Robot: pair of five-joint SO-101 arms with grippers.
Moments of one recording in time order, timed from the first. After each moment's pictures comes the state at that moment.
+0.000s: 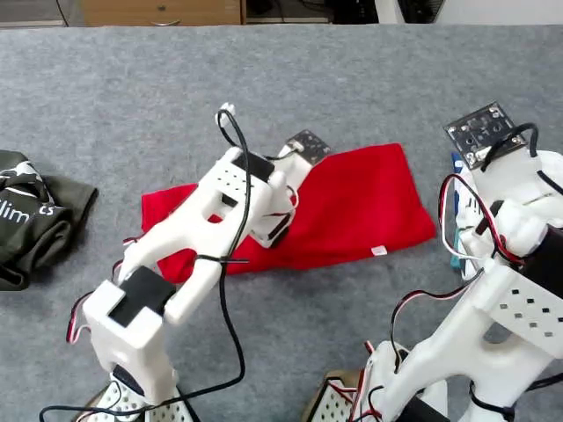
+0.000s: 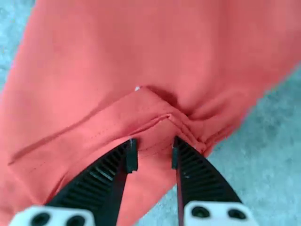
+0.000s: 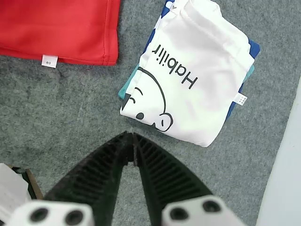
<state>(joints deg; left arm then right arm) 28.0 13.8 7.2 69.6 -20.8 31.6 -37.0 3.7 101.5 47.7</state>
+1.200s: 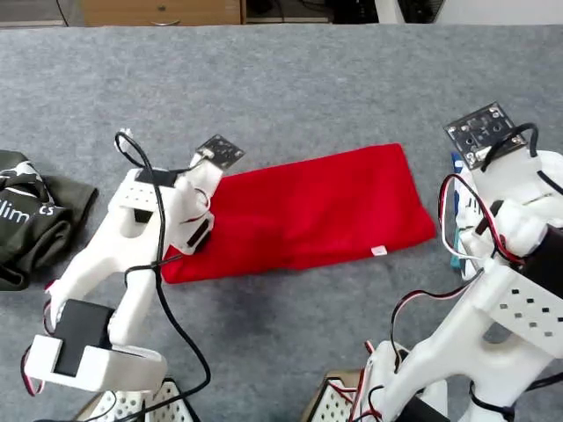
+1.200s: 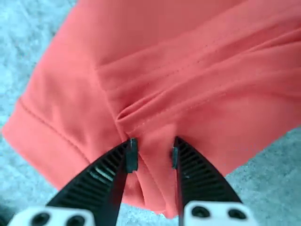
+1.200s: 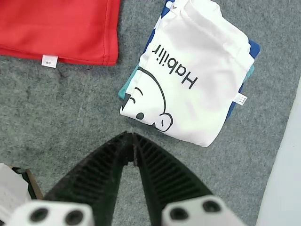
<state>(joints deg) 6.5 -4.6 34.5 59.1 -36.5 31.6 -37.0 3.7 101.5 47.7</state>
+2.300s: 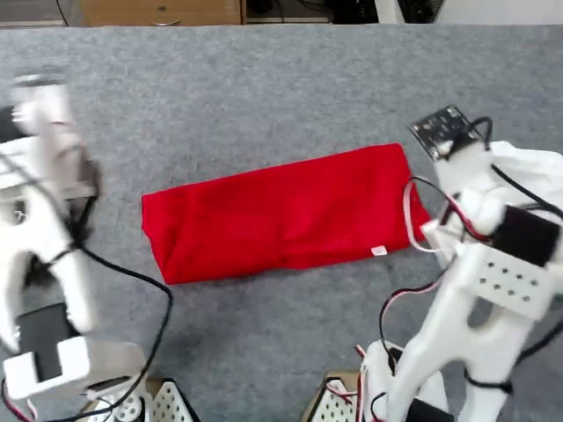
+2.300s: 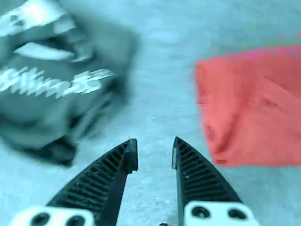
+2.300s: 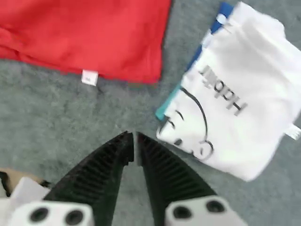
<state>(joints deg) -27.3 -5.5 -10.4 99.6 -21.6 19.3 -35.1 16.7 94.5 38.1</state>
